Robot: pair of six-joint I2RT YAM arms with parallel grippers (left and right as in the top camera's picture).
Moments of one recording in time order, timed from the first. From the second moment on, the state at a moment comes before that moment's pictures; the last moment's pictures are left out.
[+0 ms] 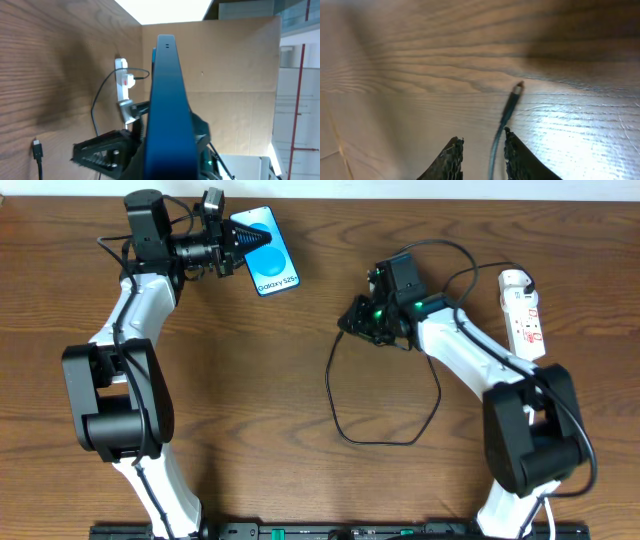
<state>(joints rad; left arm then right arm) 0.09 2.05 1.49 0.14 1.39 -1.06 0.40 1.94 1.30 -0.40 -0.41 0.72</state>
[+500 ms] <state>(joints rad) 0.09 2.05 1.49 0.14 1.35 -1.06 0.43 2.01 1.30 -0.38 -0.44 0.73</state>
